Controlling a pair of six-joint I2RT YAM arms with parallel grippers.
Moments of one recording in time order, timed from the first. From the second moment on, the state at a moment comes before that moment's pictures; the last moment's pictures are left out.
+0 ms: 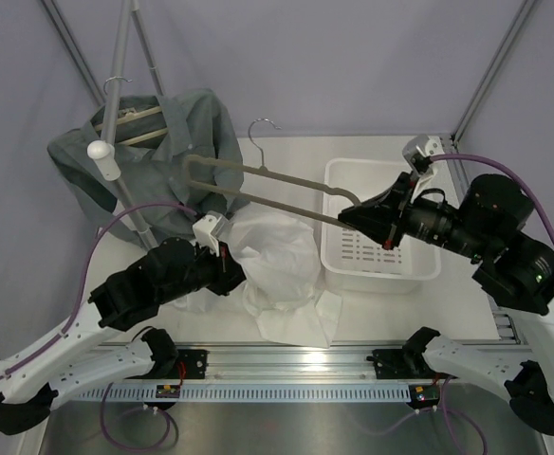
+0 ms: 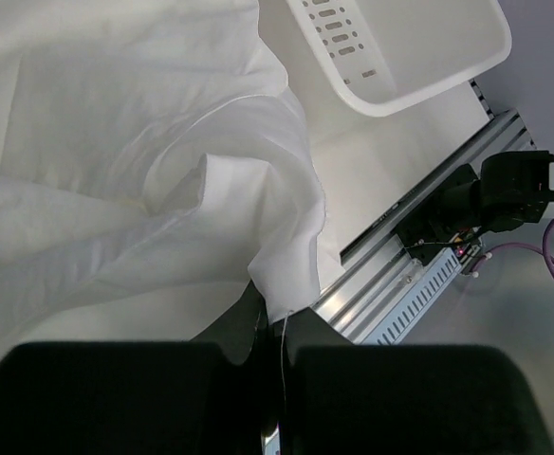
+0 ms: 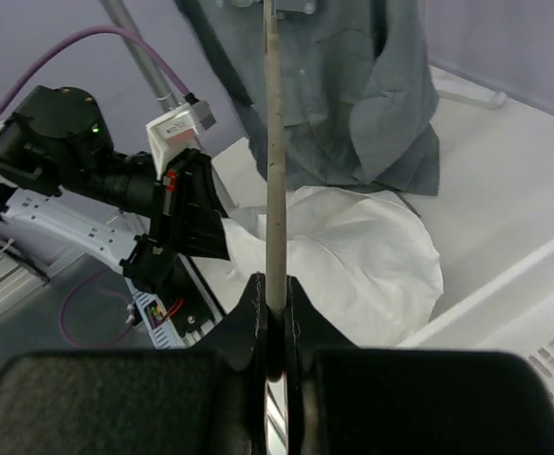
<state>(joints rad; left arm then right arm) -0.95 0.72 0.90 -0.64 -0.03 -0.55 0.69 0.92 1.58 -0.77 -0.30 0.25</state>
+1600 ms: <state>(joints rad) -0.96 0.61 0.53 -0.45 0.07 -0.72 0.87 2.02 2.40 -0.39 -0.78 0.10</state>
